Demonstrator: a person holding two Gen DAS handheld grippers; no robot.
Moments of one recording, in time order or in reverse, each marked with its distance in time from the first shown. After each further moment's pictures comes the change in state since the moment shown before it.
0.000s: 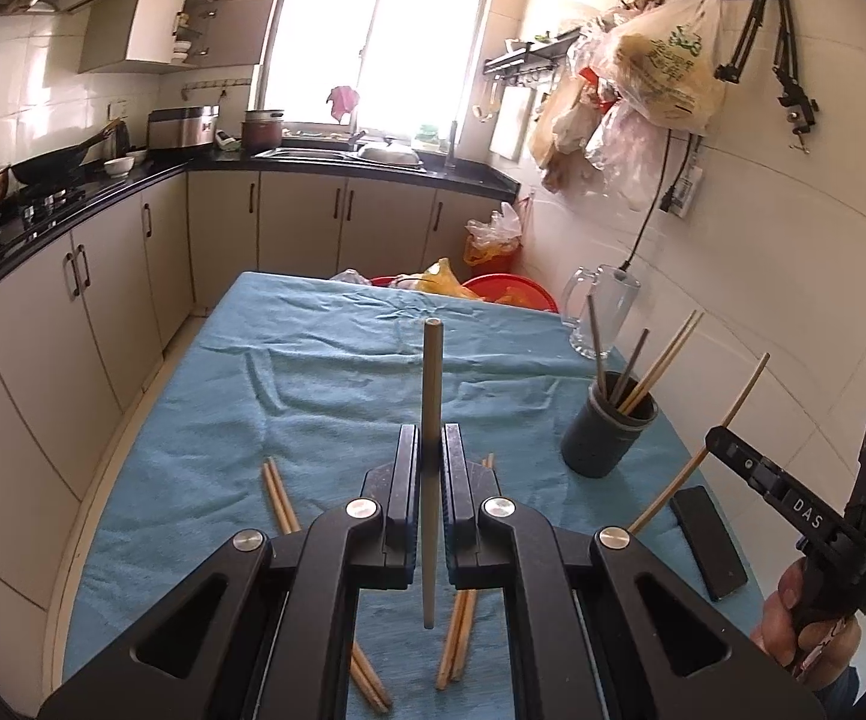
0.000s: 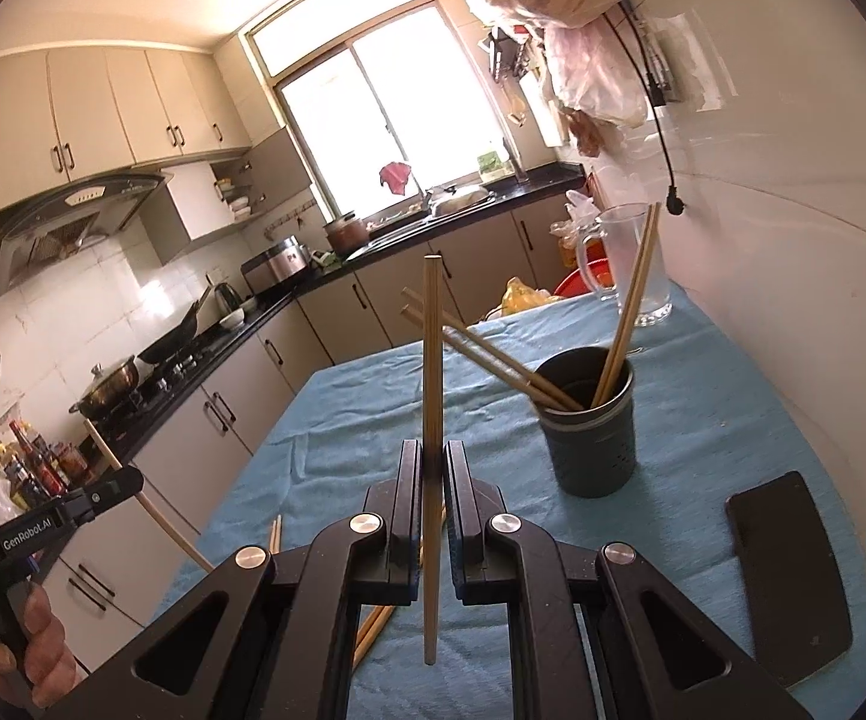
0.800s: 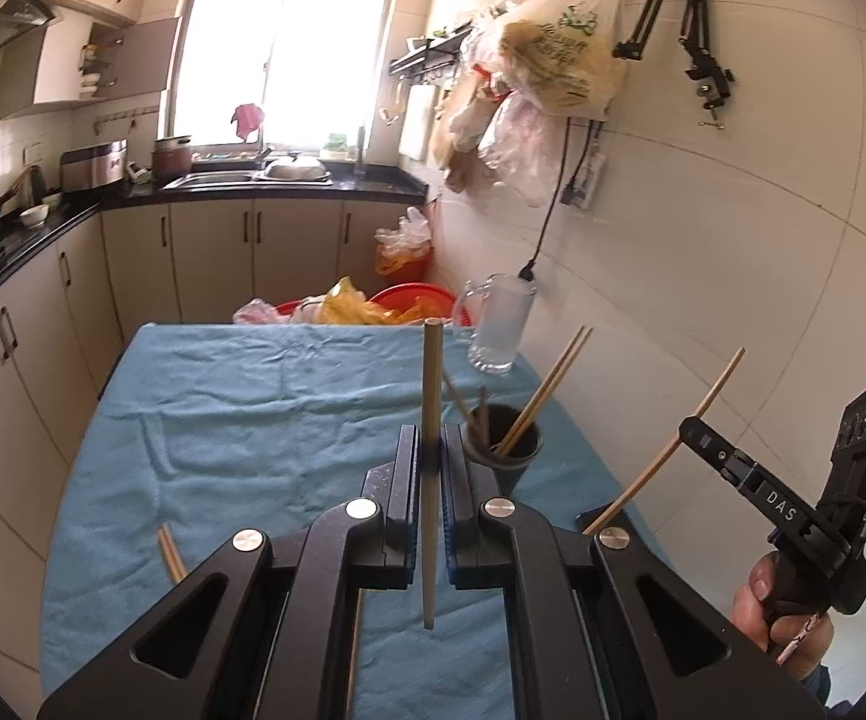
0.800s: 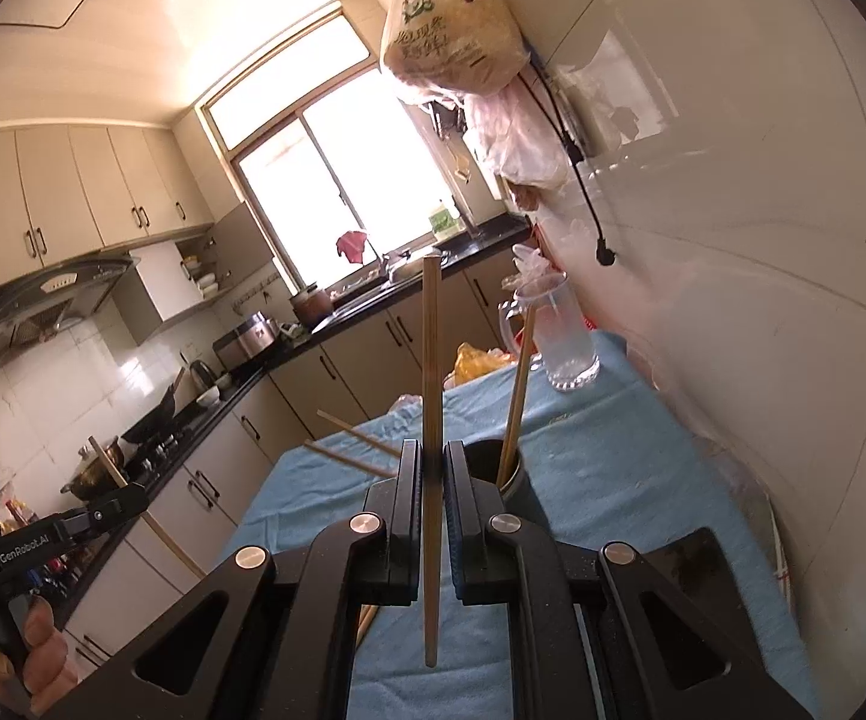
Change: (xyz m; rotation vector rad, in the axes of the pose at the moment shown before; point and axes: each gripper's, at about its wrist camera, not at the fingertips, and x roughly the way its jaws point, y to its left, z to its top) left arm 0.012 -0.097 0.050 0.118 0.004 -0.156; right arm -0.059 -0.058 0.042 0.101 -0.145 -0.055
